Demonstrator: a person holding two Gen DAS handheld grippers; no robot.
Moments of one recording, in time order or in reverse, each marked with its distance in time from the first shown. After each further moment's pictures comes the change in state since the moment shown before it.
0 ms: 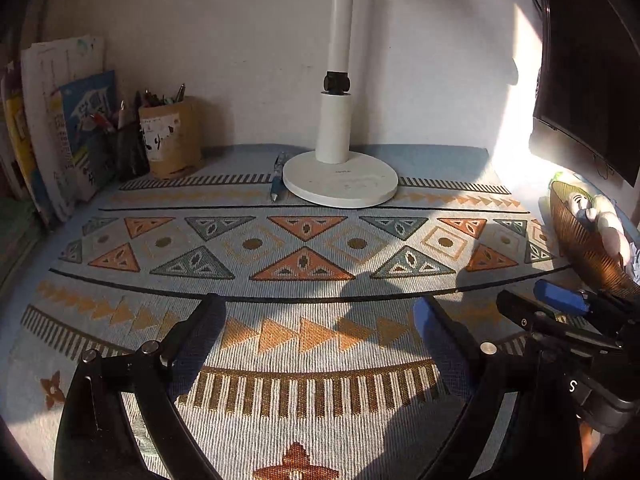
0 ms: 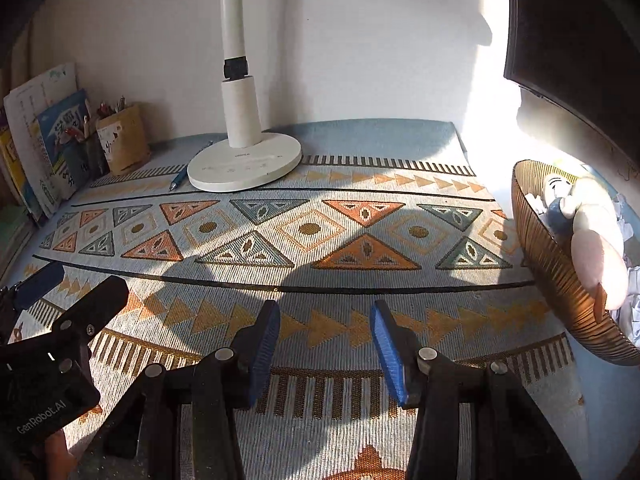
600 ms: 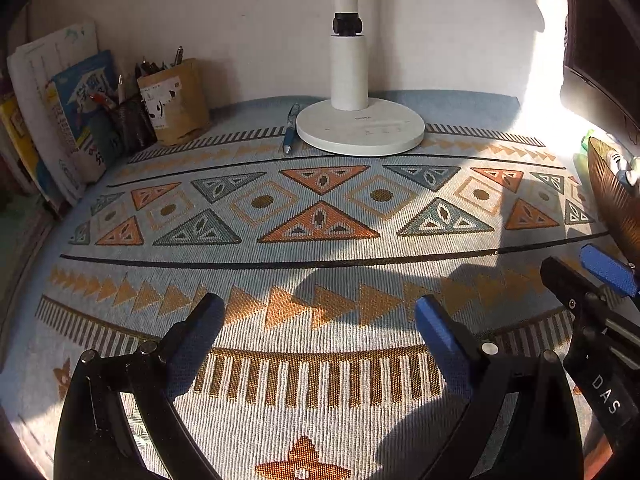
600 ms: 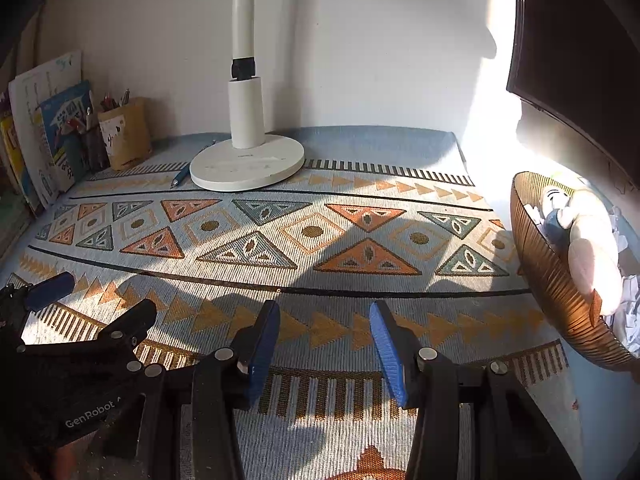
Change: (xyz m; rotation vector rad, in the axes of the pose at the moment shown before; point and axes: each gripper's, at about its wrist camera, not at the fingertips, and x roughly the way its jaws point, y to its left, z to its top) left arm 0.026 -0.009 -0.004 0.052 0.163 0.111; right arm -0.003 0.007 -0.001 -0.030 -0.030 -0.027
